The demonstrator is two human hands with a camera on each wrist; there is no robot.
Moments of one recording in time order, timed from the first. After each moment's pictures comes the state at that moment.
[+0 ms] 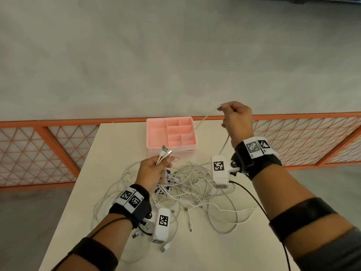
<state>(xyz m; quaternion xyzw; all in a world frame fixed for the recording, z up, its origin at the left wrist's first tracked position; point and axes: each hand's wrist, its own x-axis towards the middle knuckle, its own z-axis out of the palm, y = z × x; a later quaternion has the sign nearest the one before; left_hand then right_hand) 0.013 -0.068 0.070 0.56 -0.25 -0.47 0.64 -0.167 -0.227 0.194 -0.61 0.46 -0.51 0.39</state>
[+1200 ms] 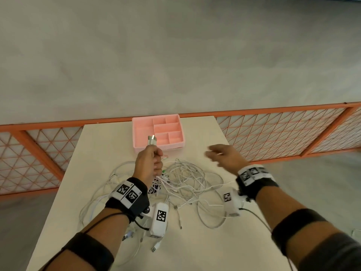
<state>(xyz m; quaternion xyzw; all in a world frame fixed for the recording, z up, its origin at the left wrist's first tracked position) -0.012 -0.089 0.101 0.53 -0.18 -0.52 0.65 -0.246 -0.216 0.095 -0.72 0.52 -0.16 0.43</state>
